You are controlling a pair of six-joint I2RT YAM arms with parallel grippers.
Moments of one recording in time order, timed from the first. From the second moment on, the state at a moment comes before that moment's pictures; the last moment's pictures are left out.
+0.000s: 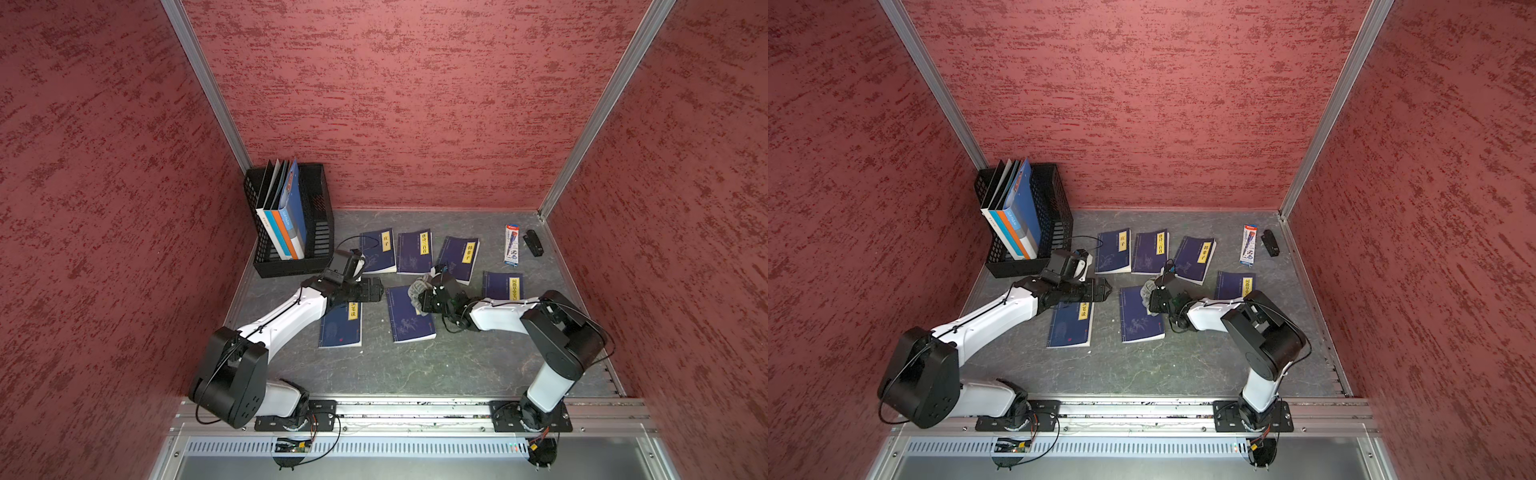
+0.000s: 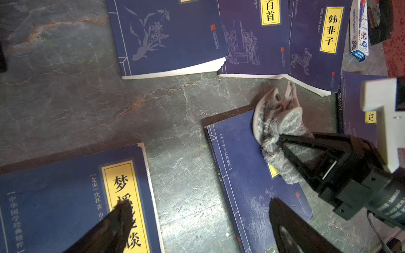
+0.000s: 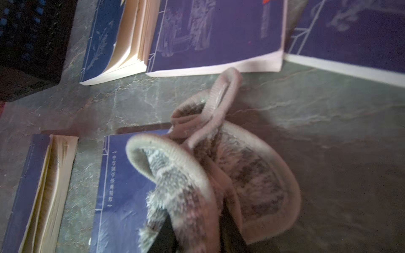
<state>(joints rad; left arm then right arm) -0.43 1.39 0.87 -0.40 0.16 -0.41 0.64 1.73 0.76 0.18 0.04 0.66</state>
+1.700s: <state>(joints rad) -0.68 1.61 0.90 -0.32 0.08 -0.61 0.67 1.45 0.69 -0.09 -0.06 0.51</state>
